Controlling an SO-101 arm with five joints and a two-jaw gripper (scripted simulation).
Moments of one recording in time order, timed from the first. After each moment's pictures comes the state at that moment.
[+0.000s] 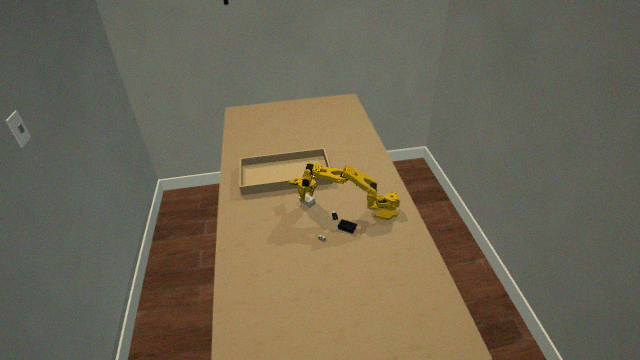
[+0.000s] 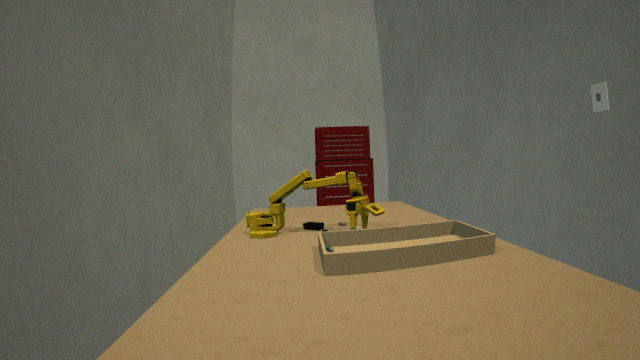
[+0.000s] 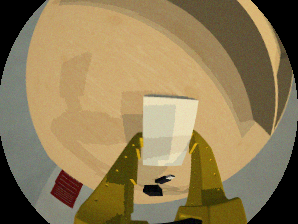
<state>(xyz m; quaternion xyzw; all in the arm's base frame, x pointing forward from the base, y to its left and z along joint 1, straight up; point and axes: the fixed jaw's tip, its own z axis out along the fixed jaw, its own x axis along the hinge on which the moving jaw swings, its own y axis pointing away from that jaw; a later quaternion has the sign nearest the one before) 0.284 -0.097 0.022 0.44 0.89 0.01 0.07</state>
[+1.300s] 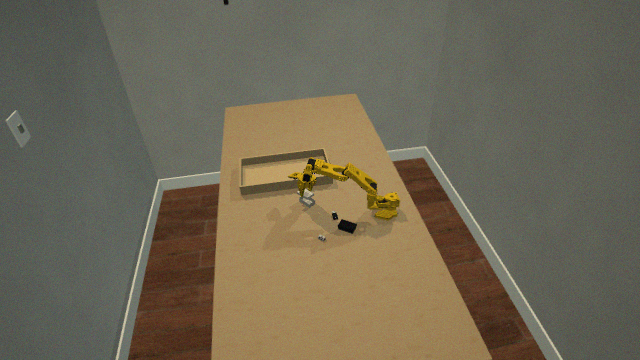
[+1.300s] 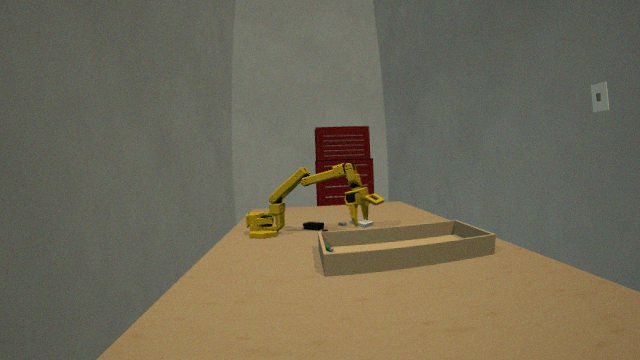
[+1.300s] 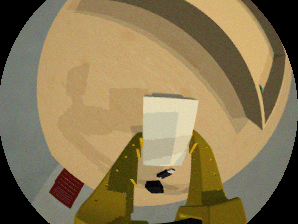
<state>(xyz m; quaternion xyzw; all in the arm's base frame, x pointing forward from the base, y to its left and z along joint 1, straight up) 0.288 -0.098 0.049 0.44 0.89 0.01 0.11</state>
